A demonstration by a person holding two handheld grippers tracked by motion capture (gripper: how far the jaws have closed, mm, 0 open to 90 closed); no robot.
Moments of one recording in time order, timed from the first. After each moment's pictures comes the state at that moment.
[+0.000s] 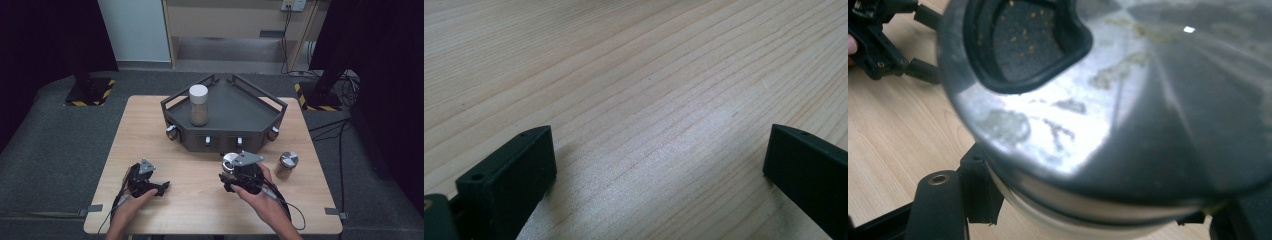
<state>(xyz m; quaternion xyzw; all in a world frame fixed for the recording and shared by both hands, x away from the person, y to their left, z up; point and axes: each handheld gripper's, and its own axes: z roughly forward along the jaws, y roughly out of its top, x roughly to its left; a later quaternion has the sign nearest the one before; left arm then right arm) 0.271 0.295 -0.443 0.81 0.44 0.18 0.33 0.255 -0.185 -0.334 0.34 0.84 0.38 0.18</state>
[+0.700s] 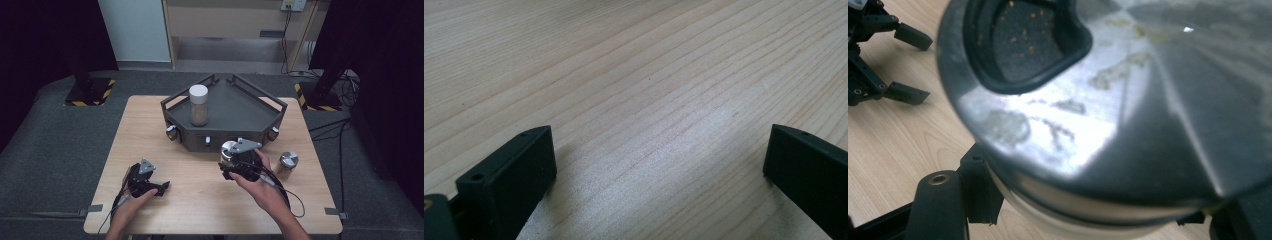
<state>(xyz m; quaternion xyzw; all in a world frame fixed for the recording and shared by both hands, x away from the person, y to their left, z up) 0.271 0.295 -0.443 0.81 0.44 0.18 0.33 0.275 -0.173 -0.311 0.34 0.84 0.36 0.20</state>
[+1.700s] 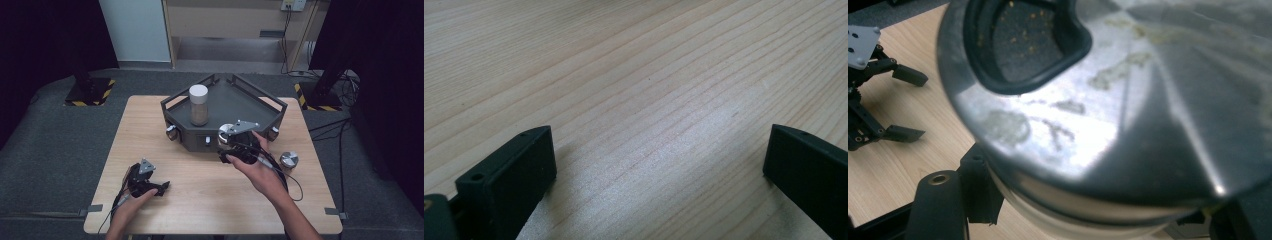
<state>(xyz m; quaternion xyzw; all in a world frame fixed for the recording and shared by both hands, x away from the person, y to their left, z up) 0.271 0.295 -0.443 0.81 0.44 0.18 0.33 0.297 -0.164 -0.274 0.34 0.84 0.37 0.21</state>
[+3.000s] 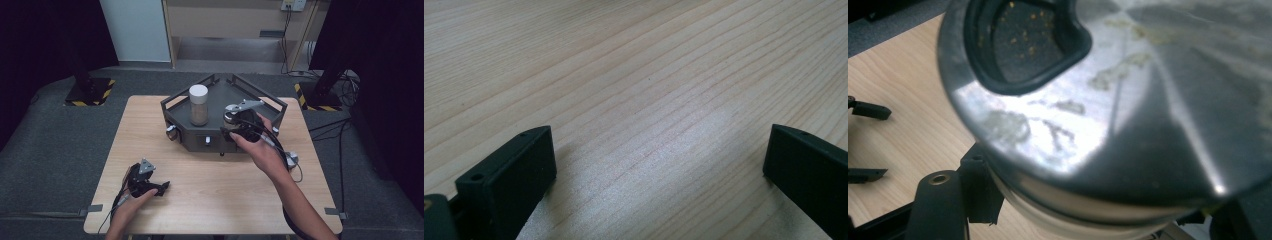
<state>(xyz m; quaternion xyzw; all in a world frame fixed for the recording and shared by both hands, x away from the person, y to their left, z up) 0.271 0.295 -0.443 0.81 0.44 0.18 0.34 0.340 -0.167 -0.251 0.37 0.82 0.37 0.22</state>
